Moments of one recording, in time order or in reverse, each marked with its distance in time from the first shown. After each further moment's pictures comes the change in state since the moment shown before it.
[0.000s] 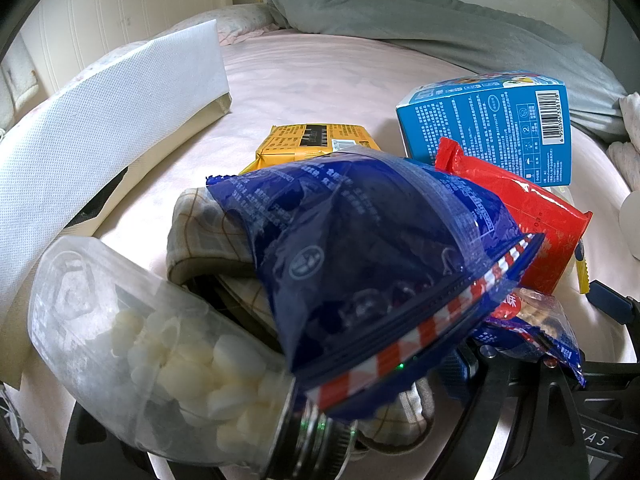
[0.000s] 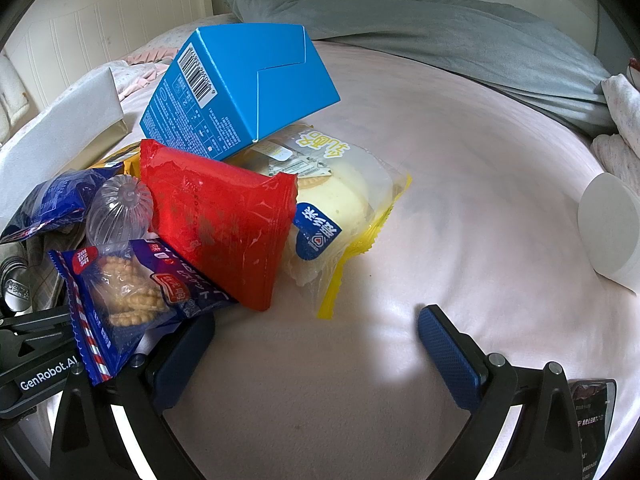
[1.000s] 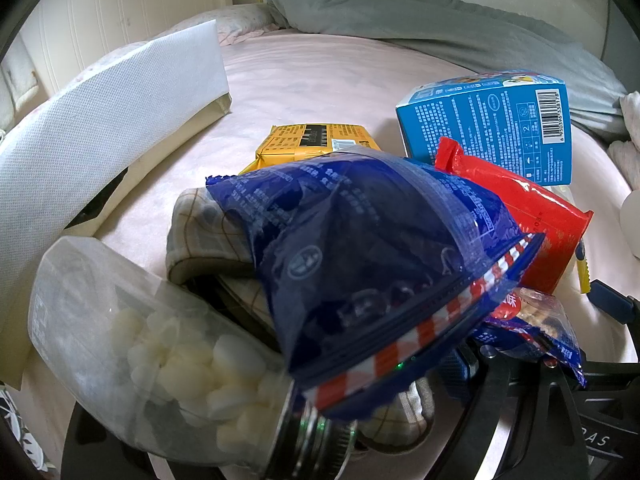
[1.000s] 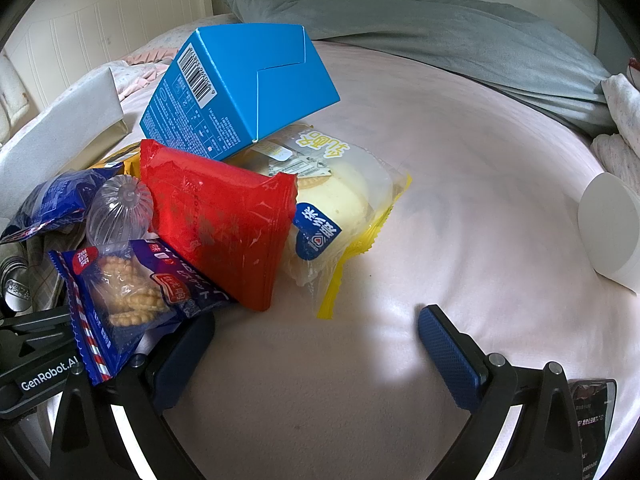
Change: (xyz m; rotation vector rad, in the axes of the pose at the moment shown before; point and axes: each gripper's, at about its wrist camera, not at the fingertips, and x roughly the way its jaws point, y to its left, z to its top) left arm 0.000 -0.002 -0.001 0.003 0.000 0.002; right arm 0.000 0.000 0.000 -0.001 0.001 0.000
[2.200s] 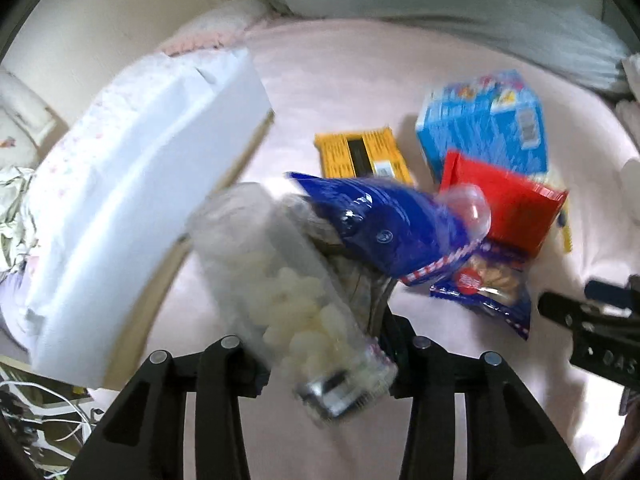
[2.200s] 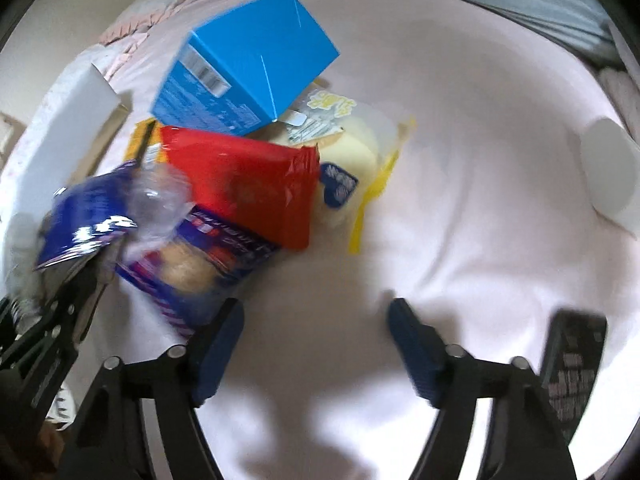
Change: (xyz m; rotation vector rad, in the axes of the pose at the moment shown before) left arm -0.069 0.026 0.035 0.100 0.117 0.112; right arm -0.051 0.017 0.023 0.164 0.329 0.069
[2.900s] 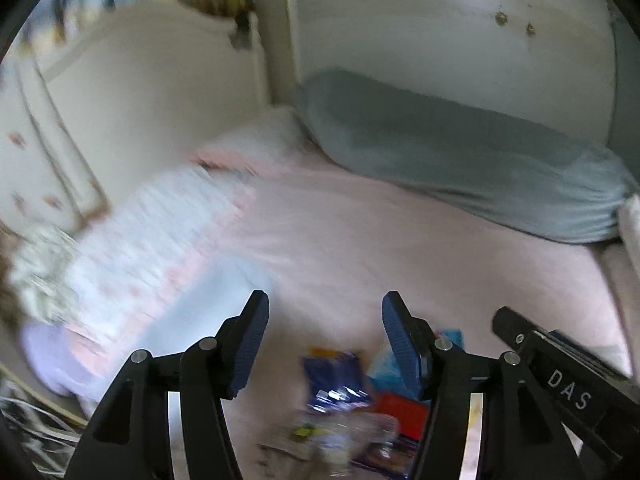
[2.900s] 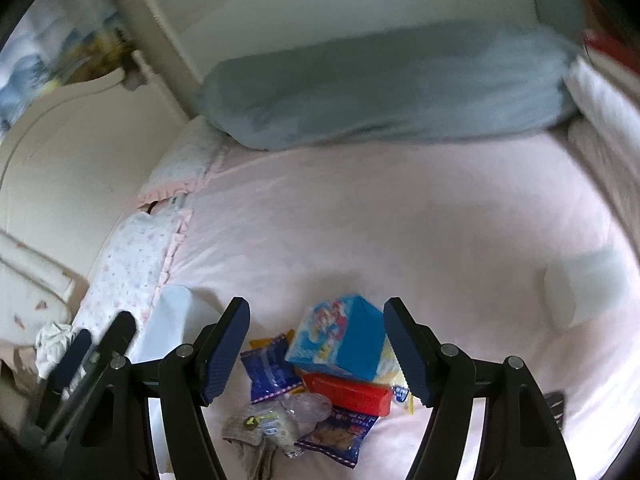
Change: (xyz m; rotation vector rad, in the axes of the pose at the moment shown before) left arm -0.108 -0.003 0.119 -0.167 -0.350 -0.026; right arm -0.123 0.001 0.104 0.201 -0.390 0.165
